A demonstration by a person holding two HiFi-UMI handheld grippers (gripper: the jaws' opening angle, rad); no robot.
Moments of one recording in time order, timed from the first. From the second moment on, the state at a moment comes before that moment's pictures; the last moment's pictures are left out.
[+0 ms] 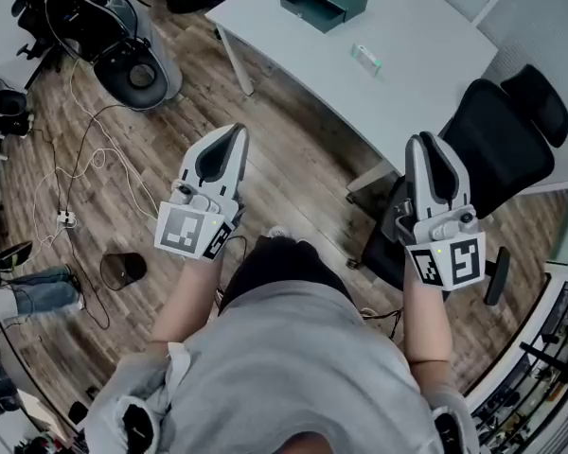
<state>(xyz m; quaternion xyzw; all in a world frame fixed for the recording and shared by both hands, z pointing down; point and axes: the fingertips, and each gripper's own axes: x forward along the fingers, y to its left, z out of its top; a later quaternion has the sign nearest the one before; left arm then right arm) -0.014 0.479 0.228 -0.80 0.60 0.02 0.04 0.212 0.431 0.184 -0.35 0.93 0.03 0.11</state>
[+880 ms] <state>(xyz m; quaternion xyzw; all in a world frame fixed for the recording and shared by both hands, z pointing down) -0.068 0.242 0.230 -0.82 0.57 0.03 0.05 0.124 0.205 0.203 -0.40 0.91 0.02 0.11</state>
